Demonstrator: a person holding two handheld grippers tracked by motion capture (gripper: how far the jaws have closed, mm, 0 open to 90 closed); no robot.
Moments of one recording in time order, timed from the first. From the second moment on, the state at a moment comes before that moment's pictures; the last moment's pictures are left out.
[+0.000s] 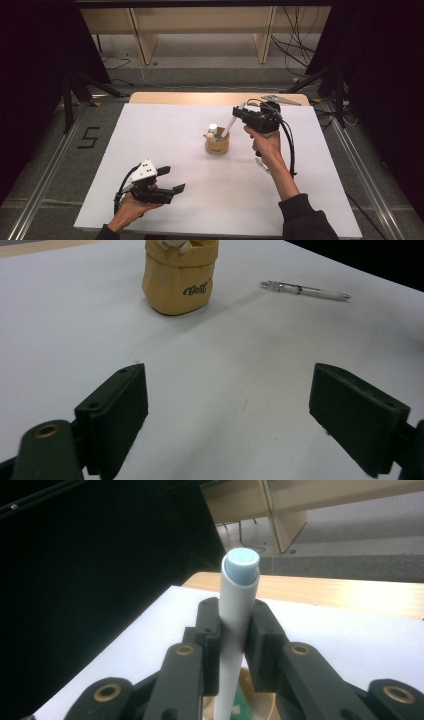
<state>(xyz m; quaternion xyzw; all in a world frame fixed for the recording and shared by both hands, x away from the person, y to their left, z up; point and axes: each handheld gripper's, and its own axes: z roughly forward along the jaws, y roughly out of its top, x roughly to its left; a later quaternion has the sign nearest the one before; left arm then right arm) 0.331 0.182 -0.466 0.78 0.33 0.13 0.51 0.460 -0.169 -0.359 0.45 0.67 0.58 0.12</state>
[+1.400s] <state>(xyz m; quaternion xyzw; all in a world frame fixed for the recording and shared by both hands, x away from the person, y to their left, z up) 0.327 0.185 -0.467 0.77 0.33 0.13 0.52 0.500 -0.136 -0.385 0.46 0.72 0.50 0.13</state>
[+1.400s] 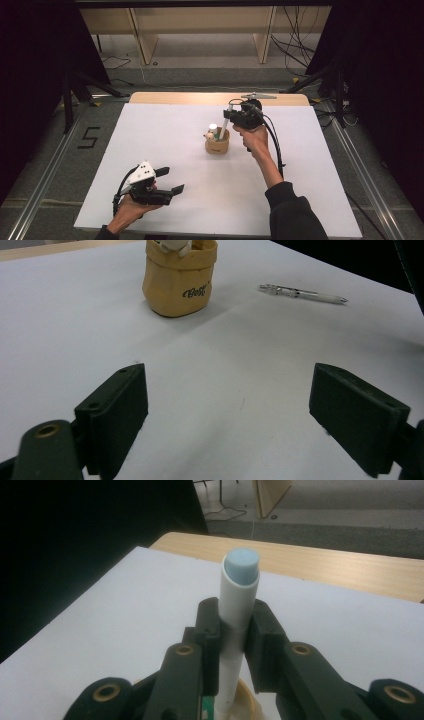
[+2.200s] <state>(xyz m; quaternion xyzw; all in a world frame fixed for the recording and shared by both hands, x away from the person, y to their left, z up) 0.326 0.183 -0.468 0.78 0.33 0.13 0.52 0.506 -0.125 -0.396 0.45 0.75 0.47 0.14</state>
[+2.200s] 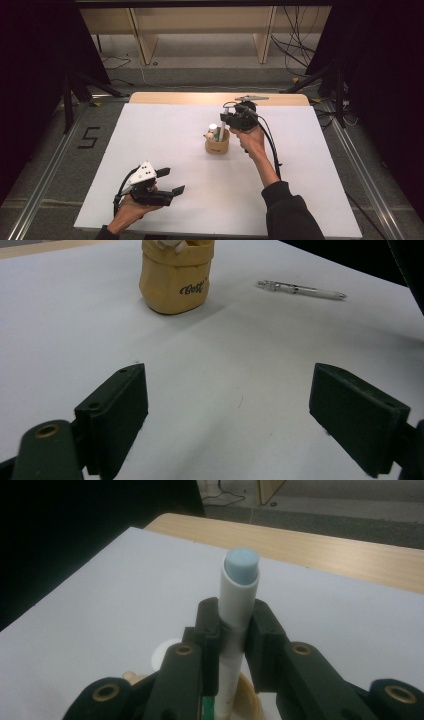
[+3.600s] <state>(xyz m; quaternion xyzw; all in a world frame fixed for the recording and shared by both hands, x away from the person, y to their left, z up) 0.327 0.183 -0.469 0.78 0.33 0.13 0.52 0.503 -0.121 -0.389 0.44 0.75 0.47 0.13</state>
